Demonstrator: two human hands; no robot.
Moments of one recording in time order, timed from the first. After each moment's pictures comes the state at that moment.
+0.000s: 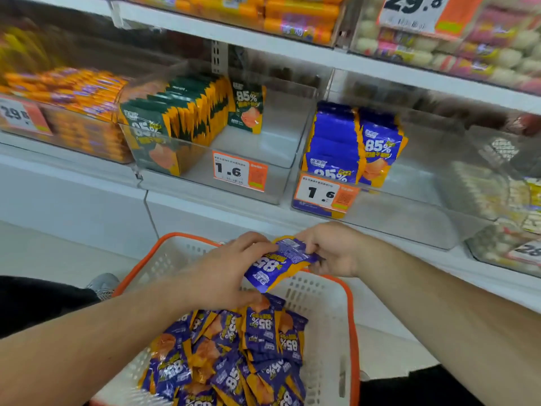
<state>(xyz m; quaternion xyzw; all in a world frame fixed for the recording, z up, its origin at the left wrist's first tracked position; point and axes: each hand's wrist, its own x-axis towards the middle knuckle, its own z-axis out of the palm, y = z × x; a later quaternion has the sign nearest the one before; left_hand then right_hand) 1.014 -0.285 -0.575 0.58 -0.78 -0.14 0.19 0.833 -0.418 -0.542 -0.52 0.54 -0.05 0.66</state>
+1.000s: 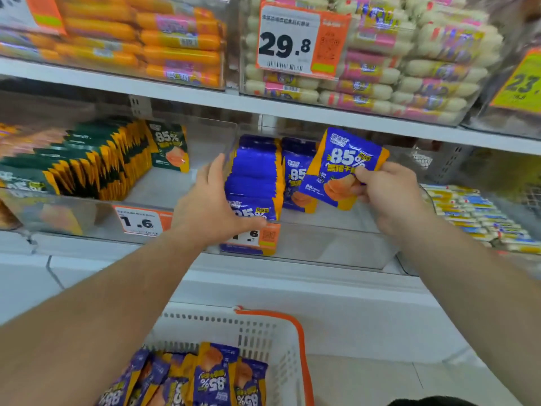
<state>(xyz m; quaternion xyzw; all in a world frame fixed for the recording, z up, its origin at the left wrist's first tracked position) 0.955 -0.436 -0.475 0.73 -0.60 -0.04 0.32 0.708 -0.505 -0.419 -0.54 0.52 -0.52 0.41</state>
